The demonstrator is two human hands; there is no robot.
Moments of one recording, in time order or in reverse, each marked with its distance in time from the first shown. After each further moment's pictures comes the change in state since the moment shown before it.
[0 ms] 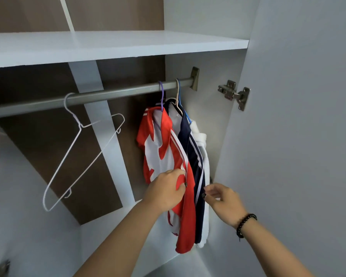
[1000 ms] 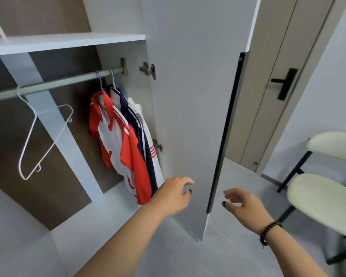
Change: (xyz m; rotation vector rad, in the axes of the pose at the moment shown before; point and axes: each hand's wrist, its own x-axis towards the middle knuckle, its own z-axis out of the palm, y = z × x) left_hand -0.239 0.143 0.075 -0.058 -0.394 0.249; right_hand -0.364 0.083 -0.064 -0.094 0.270 0.264
